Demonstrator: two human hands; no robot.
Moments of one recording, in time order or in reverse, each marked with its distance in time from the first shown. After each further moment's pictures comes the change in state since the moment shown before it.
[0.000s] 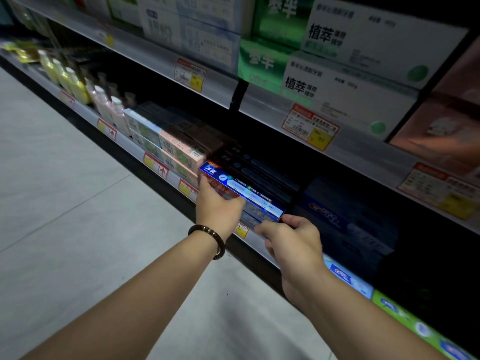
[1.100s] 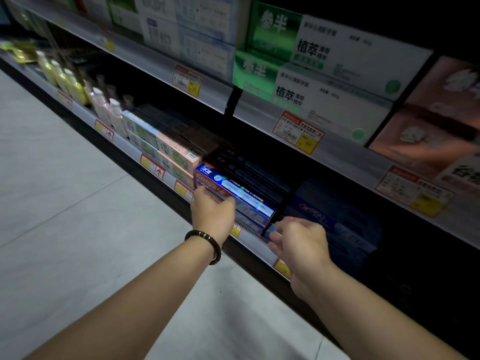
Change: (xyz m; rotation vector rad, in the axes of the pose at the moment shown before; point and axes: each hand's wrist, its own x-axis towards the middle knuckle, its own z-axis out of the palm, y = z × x) left_hand -0.017 0.005 0.003 0.012 0.089 -0.087; right_hand -0.011 -0.021 -0.028 -0.033 0.062 0.046
